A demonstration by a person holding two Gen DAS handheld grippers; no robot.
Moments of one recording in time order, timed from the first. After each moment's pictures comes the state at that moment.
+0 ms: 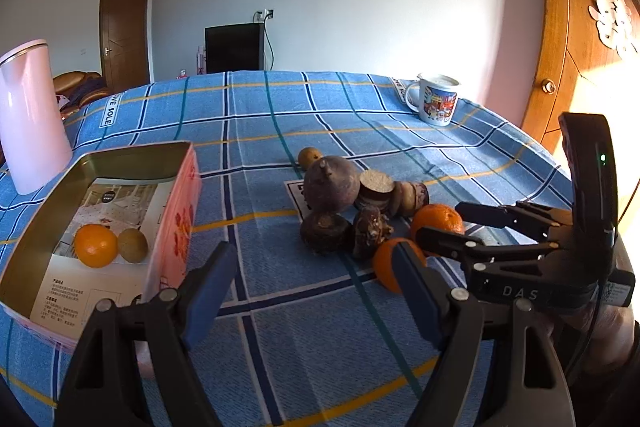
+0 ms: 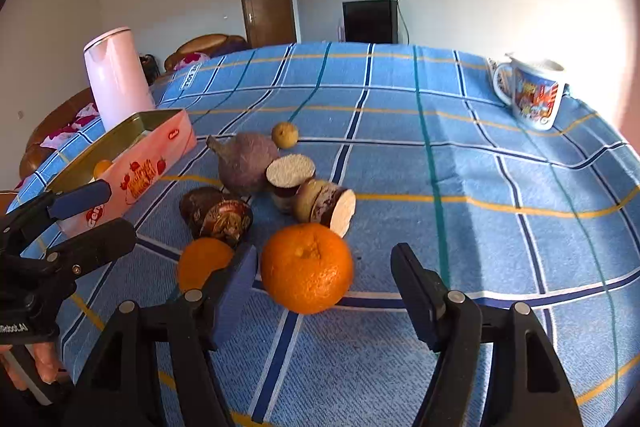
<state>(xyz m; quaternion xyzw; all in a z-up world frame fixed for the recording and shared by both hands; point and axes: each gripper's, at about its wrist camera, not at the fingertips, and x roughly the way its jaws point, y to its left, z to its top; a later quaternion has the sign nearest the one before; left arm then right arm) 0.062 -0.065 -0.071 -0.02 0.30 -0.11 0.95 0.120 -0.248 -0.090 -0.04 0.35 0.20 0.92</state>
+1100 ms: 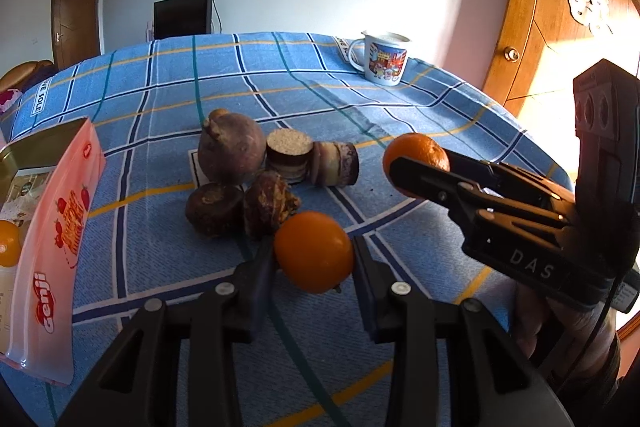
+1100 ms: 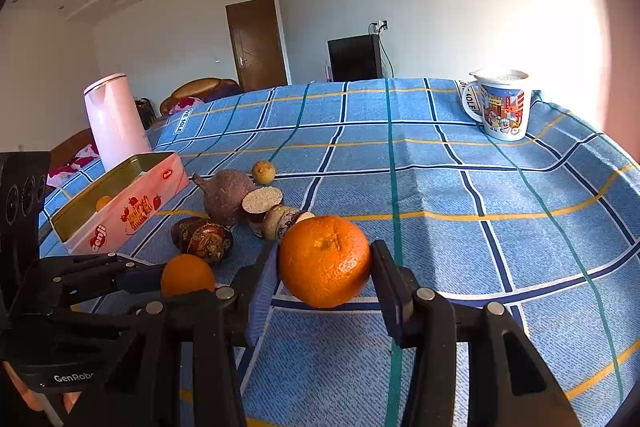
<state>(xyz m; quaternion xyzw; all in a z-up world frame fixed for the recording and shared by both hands) 0.079 -0.114 -0.092 -0.01 0.35 -0.19 0.92 0.101 -0.282 -0.084 0.01 0.27 0.18 0.95</state>
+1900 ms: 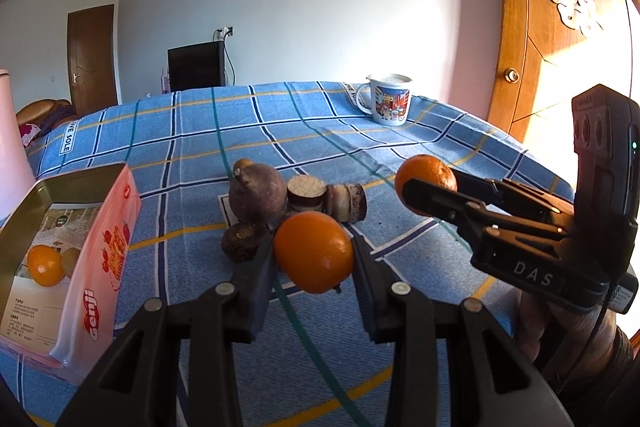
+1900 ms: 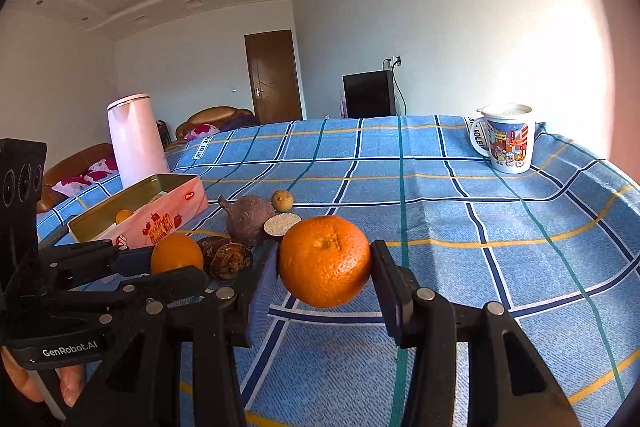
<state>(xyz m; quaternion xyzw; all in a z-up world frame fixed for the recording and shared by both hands) 0.058 -0.104 -0.076 0.01 0.26 -0.16 0.95 0.083 -0.285 -0.079 0.01 0.20 0.21 0.96</state>
